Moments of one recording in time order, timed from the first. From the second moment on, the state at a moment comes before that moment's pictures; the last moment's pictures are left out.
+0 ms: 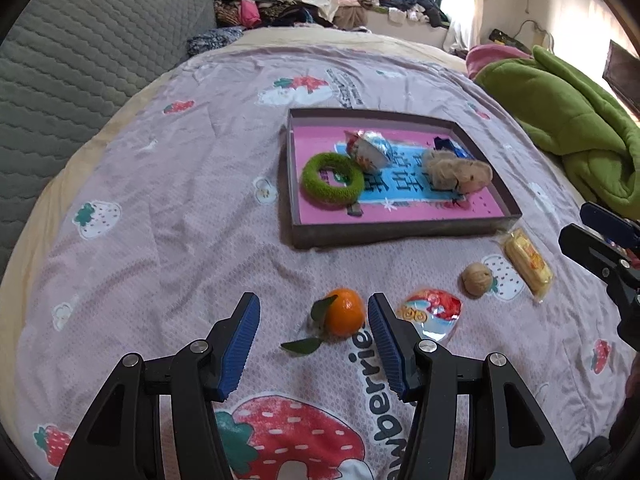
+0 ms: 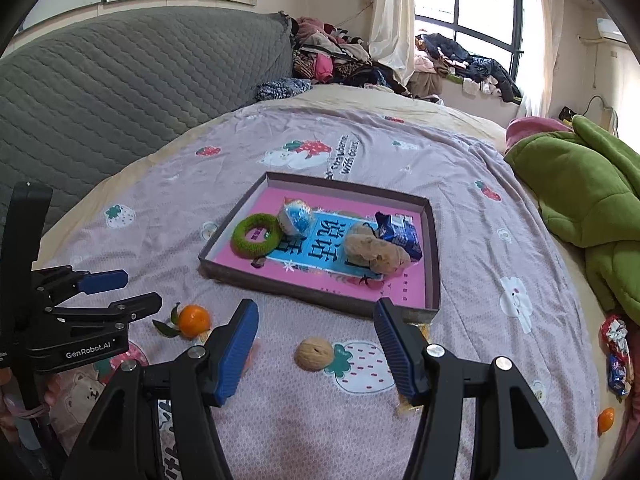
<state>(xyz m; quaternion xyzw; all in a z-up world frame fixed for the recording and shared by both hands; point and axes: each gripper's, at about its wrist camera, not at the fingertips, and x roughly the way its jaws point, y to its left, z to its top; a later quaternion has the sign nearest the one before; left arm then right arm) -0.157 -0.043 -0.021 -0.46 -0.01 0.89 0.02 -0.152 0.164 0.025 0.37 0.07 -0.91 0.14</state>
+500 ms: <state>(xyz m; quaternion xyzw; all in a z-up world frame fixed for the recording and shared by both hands) -0.157 -0.038 -0.039 -0.48 0.00 0.87 0.04 -0.153 0.167 0.002 0.40 0.07 -0.90 0.14</state>
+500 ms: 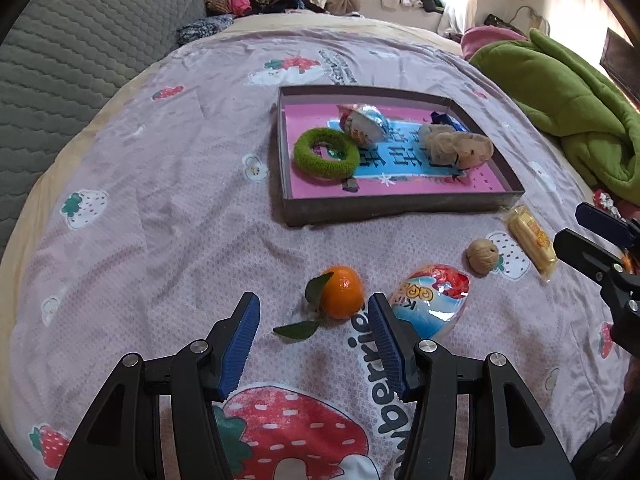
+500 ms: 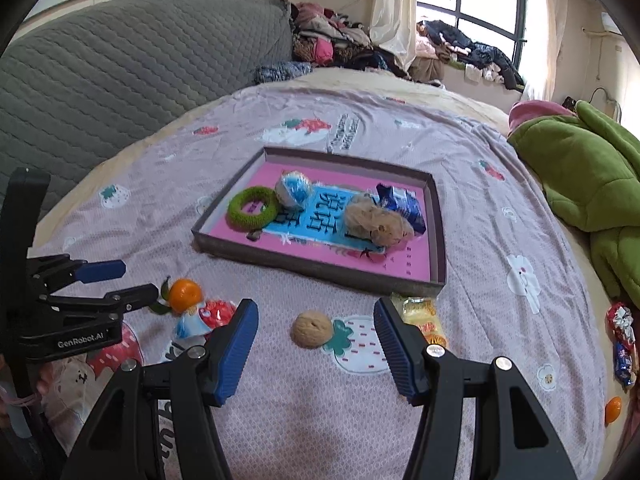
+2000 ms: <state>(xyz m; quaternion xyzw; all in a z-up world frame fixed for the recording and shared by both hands) -0.188 -0.031 -0.081 -0.51 -0.02 0.86 0.04 -0.184 0.158 -0.071 0.44 0.09 -0.88 0.13</state>
